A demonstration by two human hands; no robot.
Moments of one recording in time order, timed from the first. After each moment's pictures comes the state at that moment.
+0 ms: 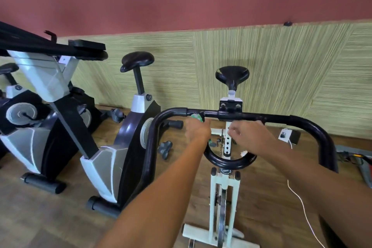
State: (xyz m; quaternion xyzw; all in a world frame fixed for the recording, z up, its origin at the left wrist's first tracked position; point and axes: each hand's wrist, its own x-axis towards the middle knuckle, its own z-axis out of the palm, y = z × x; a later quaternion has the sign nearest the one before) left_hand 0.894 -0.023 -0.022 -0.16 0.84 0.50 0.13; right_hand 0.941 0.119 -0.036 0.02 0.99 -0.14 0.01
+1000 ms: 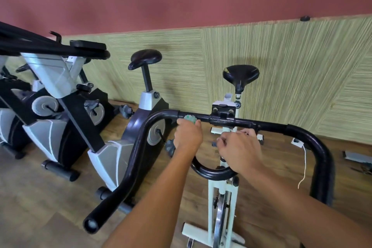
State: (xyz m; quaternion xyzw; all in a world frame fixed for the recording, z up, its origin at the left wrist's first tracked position) left_hand 0.887 -0.001 -0.028 -0.18 0.93 0.30 0.08; right_hand 0.941 0.121 -0.061 0.03 0.99 -0.14 -0.07
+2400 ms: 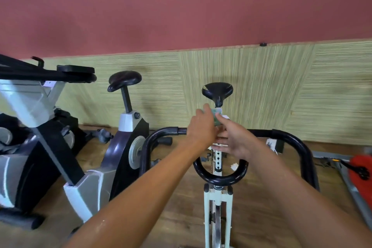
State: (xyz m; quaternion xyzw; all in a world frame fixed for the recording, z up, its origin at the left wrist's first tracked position) left_hand 0.888 -0.003 0.039 0.21 0.95 0.23 0.01; right_hand 0.936 0.091 0.031 0.23 0.59 -0.77 0.08
